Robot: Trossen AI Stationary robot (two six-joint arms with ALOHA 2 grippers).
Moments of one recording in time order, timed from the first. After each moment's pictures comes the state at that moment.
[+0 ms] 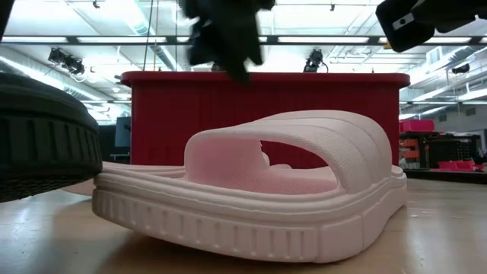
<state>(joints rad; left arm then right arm) -0.32 1.91 1.57 -0.72 -0.10 -0.65 0.65 1.28 0.66 0.07 0.31 0.19</state>
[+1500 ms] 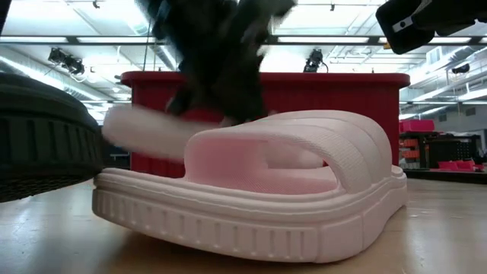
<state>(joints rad) -0.39 1.95 1.33 -0.32 -0.41 -0.90 0.65 1.28 0.66 0.05 0.31 0.19</state>
